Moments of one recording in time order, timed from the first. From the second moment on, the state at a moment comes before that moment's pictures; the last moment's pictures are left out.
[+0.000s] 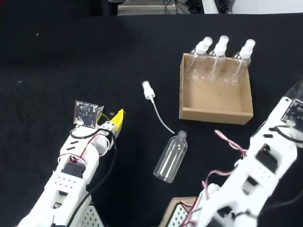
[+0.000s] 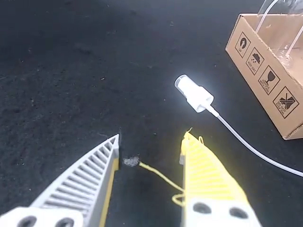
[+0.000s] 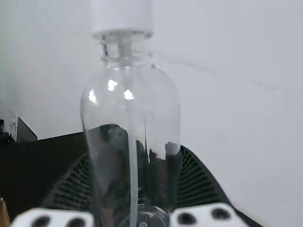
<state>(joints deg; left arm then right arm) 9.6 -60.3 93.8 -5.1 1.6 45.2 -40.4 71.6 -27.9 13.0</state>
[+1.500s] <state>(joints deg) 9.6 -60.3 93.8 -5.1 1.6 49.1 32.7 54.7 -76.7 12.9</state>
